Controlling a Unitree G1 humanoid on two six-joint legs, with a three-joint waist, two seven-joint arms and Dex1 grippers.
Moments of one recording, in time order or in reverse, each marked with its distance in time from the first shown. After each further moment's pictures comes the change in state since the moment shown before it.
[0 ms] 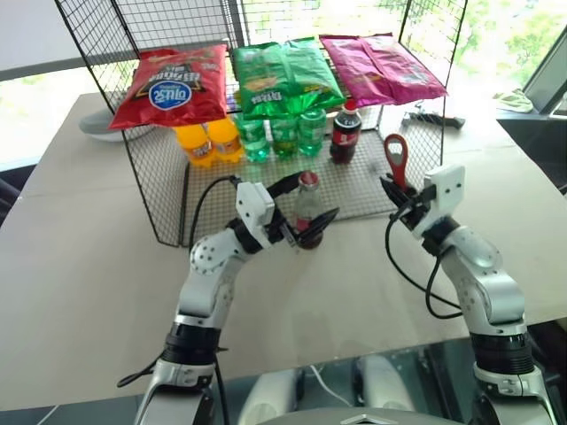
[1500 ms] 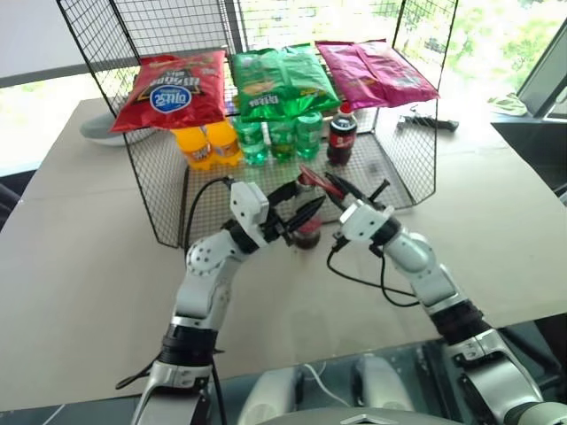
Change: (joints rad) left arm 0.011 0.017 0.005 0.007 -0.004 -0.013 0.043; right arm -0.178 -0.020 0.336 0.506 -0.744 -0.949 -0.248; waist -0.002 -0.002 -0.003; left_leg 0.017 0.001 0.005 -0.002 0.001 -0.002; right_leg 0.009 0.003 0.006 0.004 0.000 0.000
